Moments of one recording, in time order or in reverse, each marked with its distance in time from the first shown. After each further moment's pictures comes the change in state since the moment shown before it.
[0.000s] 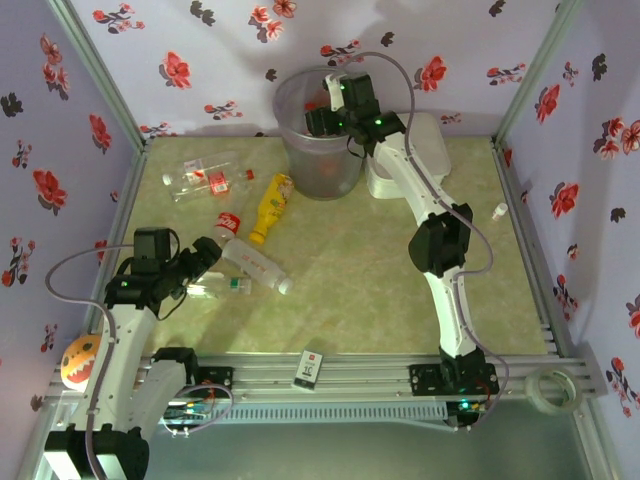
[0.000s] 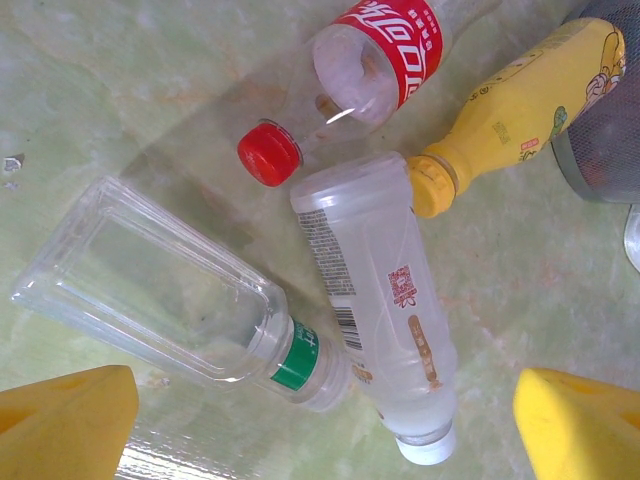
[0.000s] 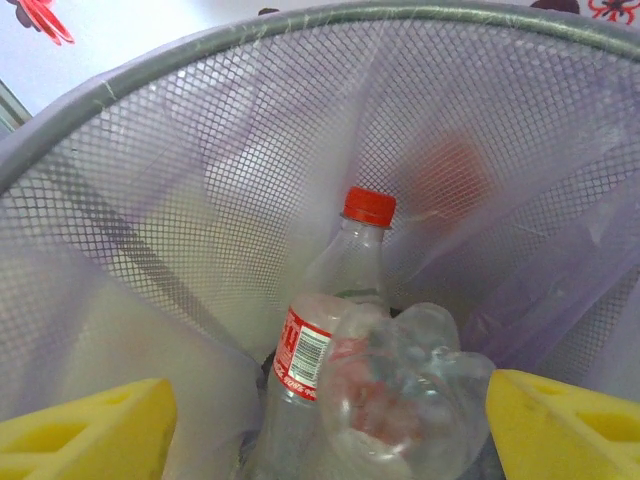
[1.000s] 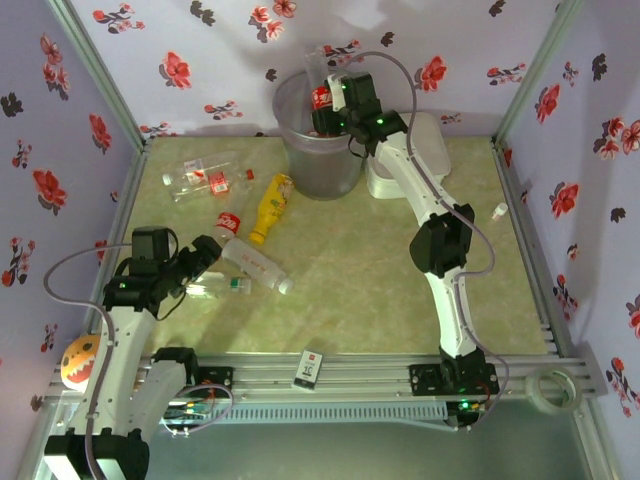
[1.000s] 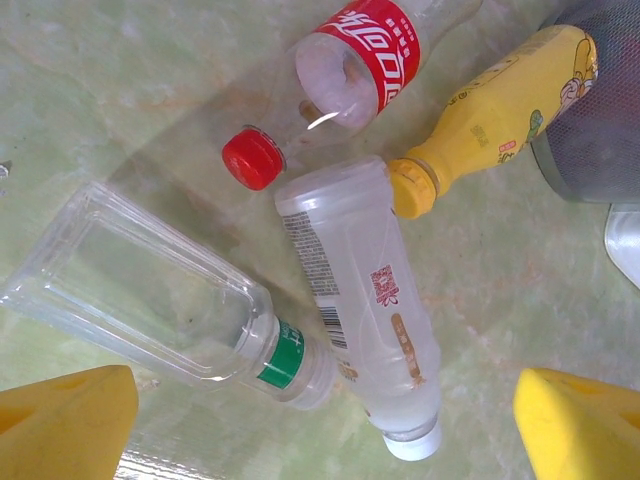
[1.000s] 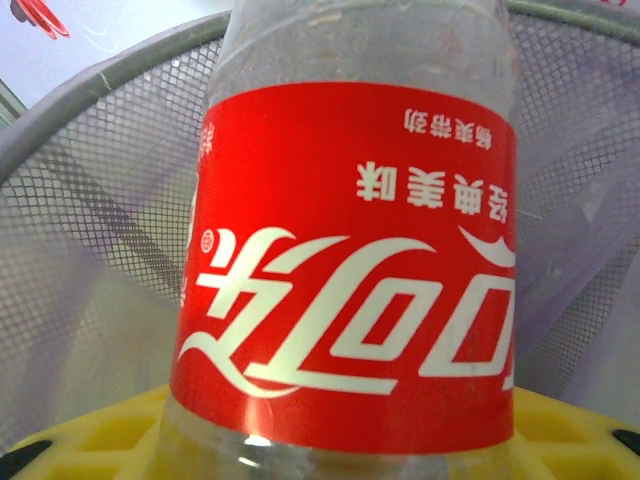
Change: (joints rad) left arm 0.000 -0.014 0.012 -0.002 0.010 0.000; right arm 0.000 -0.013 -0.009 -0.025 -0.001 0.014
